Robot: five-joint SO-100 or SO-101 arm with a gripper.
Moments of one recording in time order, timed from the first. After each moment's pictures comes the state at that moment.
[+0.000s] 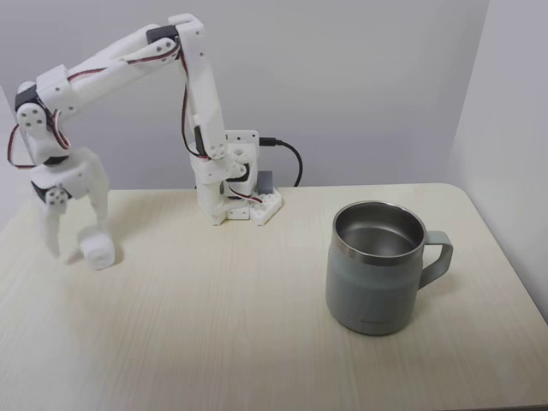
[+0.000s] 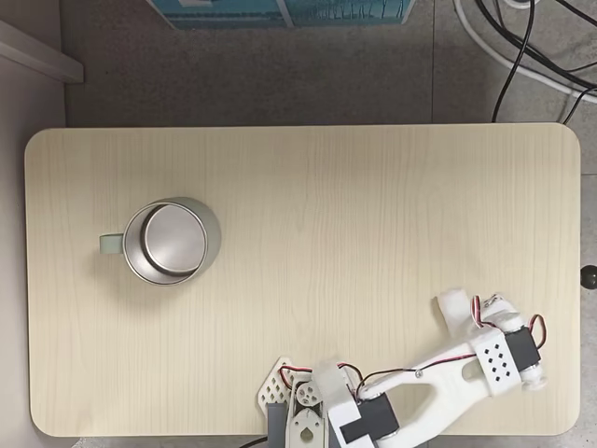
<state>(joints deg) 64.5 97.0 74.0 73.9 -17.7</state>
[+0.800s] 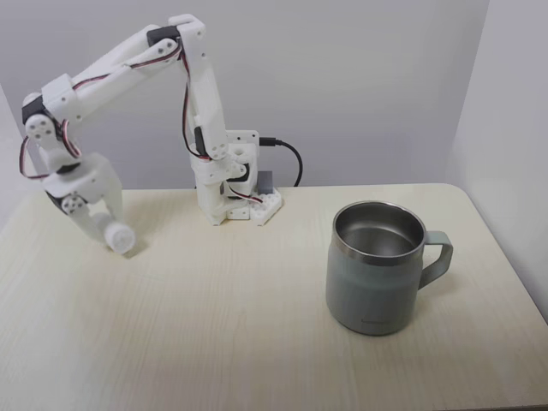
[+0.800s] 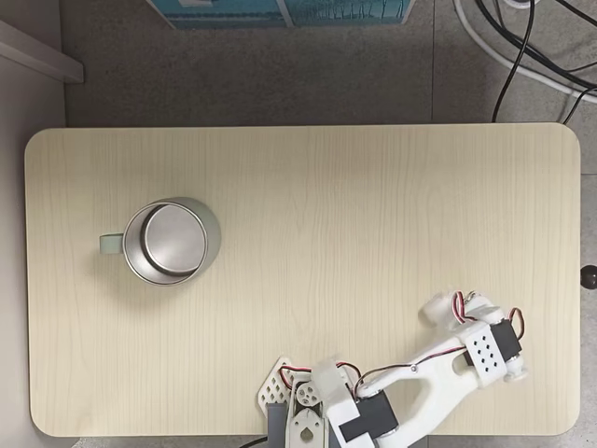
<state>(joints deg) 61.6 94.2 71.7 79.8 -16.5</state>
